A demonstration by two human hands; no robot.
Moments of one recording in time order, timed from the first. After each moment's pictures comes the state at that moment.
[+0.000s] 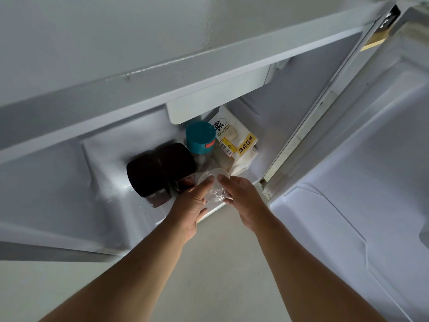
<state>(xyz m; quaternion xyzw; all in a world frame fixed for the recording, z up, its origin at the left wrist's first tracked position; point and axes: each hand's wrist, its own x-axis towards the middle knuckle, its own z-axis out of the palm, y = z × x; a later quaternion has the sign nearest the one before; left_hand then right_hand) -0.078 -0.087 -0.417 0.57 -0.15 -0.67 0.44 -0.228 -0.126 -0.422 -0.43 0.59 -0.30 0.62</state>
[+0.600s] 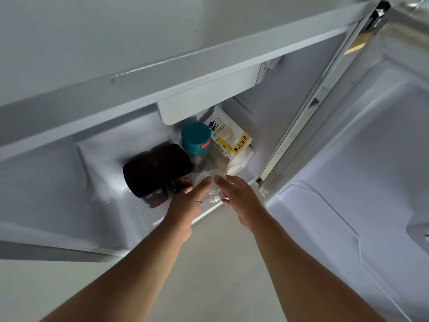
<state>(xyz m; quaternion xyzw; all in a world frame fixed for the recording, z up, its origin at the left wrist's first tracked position) -0.081 -0.084 -0.415 0.62 -0.23 -0.62 0.43 -0.232 -0.124 -0.426 -0.47 0.60 -0.29 0.59</state>
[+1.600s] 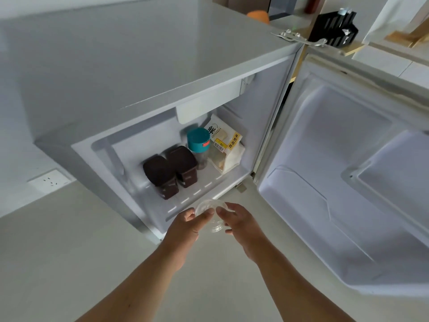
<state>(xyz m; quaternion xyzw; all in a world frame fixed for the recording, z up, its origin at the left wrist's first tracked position) -0.056 0.040 -0.381 0.64 -0.32 -0.60 0.36 -0.235 0.019 -0.389 -0.42 0.61 -0.30 0.60</state>
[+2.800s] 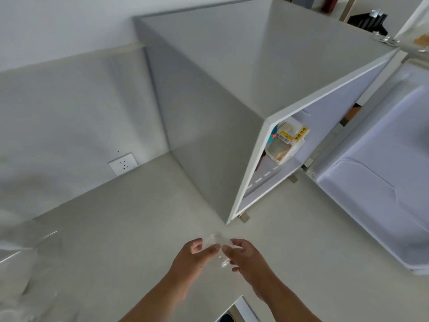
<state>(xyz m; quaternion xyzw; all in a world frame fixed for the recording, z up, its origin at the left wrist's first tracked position) 0.150 0.173 -0.406 0.63 -0.29 -0.64 0.33 -0.041 0.157 -0.420 -0.38 0.64 -0.20 0.64</state>
